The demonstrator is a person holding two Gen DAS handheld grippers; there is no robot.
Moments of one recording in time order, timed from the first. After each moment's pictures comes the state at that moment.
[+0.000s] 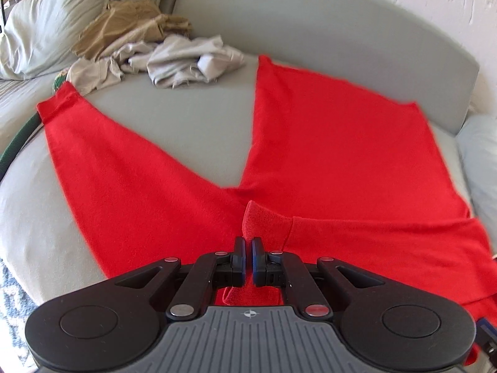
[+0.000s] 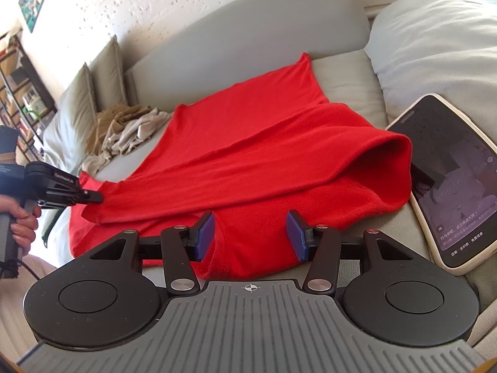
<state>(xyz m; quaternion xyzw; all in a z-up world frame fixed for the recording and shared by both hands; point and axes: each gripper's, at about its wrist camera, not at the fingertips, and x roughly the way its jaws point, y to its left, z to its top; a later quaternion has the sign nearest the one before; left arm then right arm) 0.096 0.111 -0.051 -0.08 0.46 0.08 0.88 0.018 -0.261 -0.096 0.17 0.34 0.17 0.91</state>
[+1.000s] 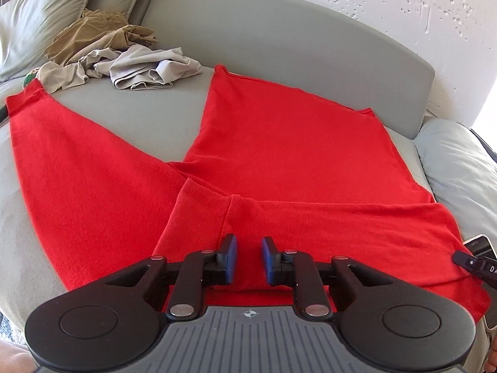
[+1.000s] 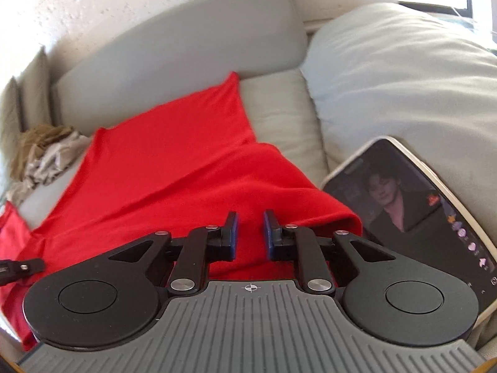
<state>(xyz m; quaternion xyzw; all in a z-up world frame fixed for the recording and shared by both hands) 0.063 0.080 -0.077 -0.12 0.38 0.01 0.92 0.083 -0.271 -0.096 0.13 0.34 0.01 0.93</state>
